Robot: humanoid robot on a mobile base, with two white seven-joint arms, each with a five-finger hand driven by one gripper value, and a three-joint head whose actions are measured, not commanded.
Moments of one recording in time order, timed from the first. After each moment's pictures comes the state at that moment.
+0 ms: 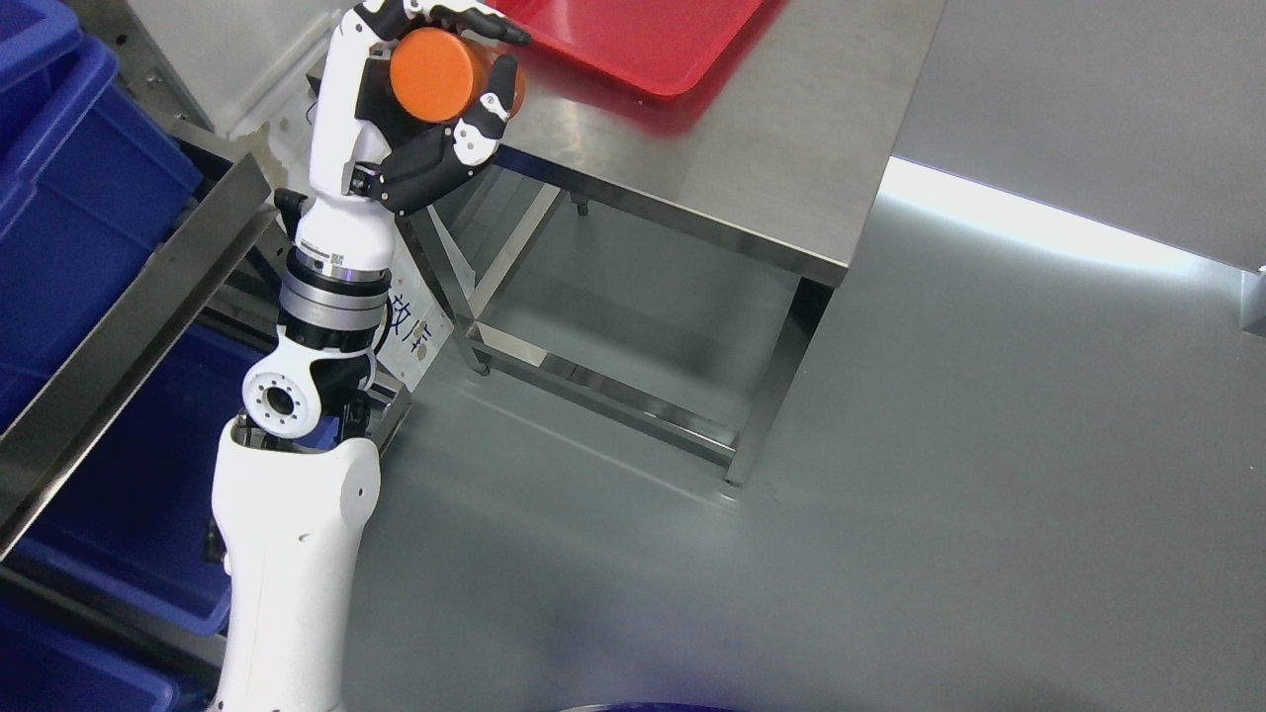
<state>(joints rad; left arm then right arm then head) -0.40 0.00 -0.06 -1.69 0.21 -0.45 -0.36 0.00 0.00 0.00 0.00 0.00 -0.02 -0.06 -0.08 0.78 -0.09</state>
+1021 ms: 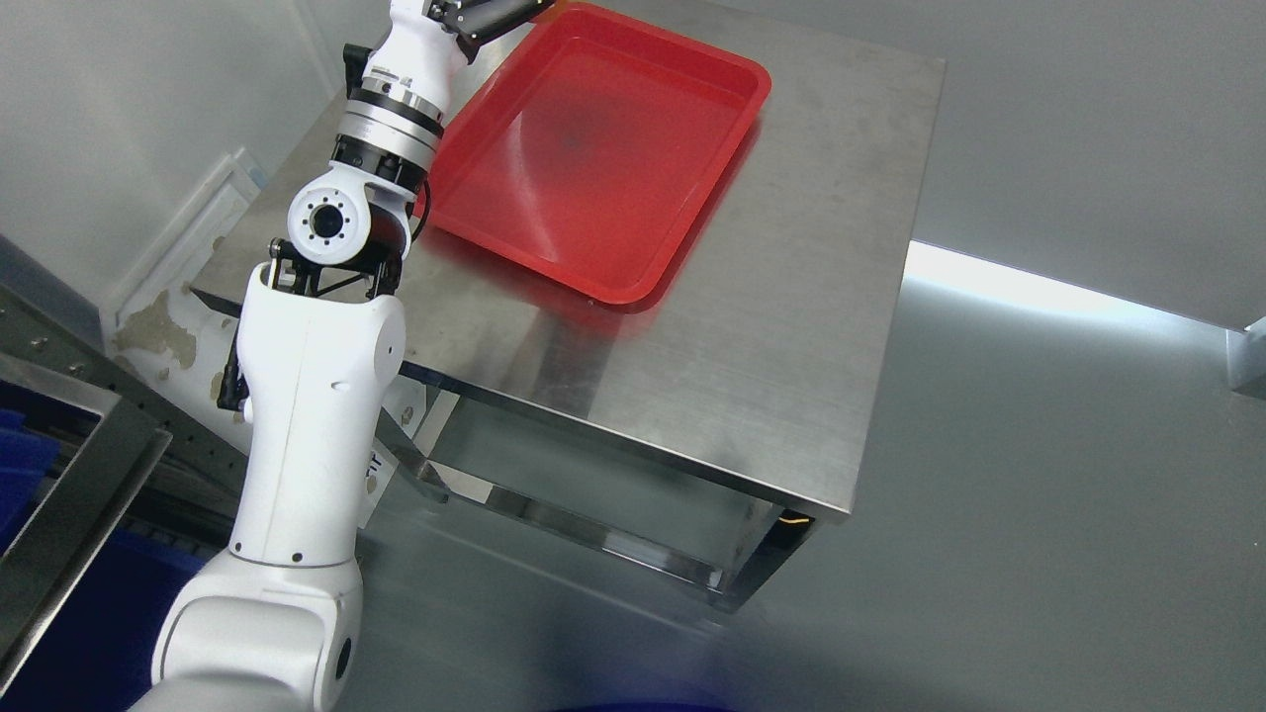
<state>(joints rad) -0.74 0.00 -0.14 -1.37 0.13 -0.09 -0.20 0.00 0.00 0.00 0.00 0.00 -0.02 -0.06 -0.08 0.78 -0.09</state>
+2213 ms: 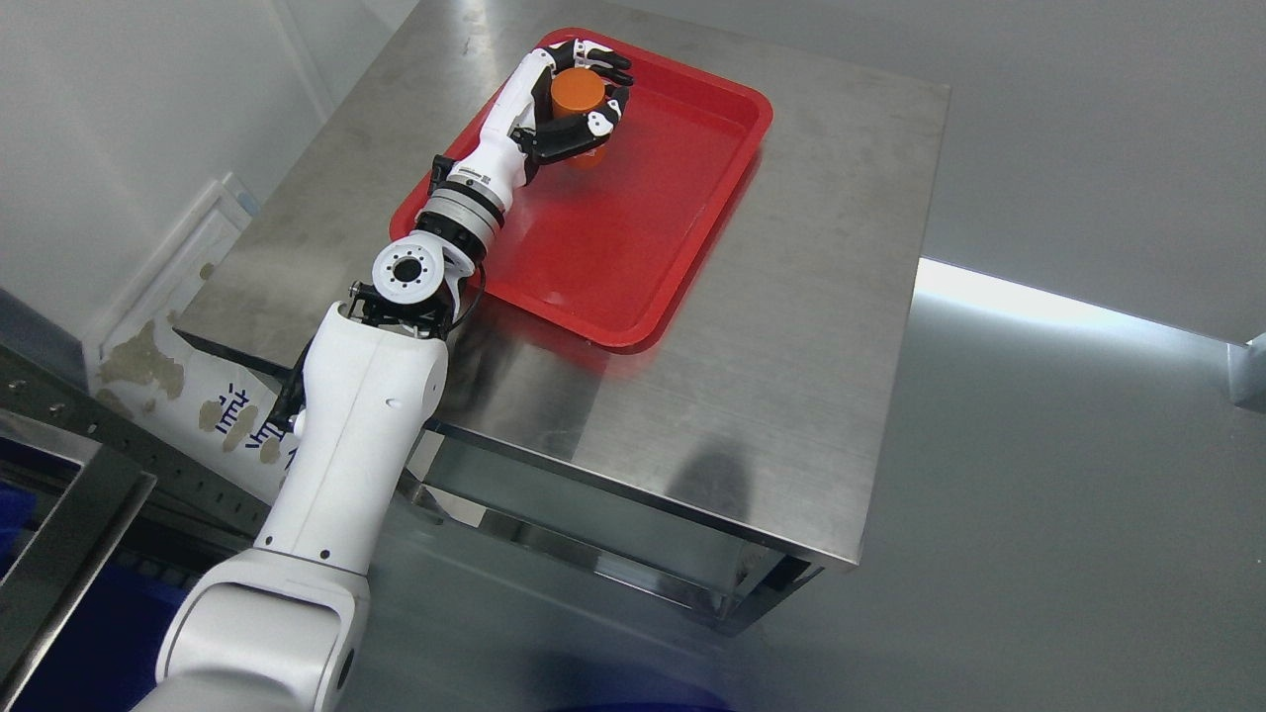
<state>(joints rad) -0.70 0.00 -0.24 -1.09 0.12 -0.09 -0.20 0.00 0.00 0.00 0.00 0.00 -0.02 -0.06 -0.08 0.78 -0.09</state>
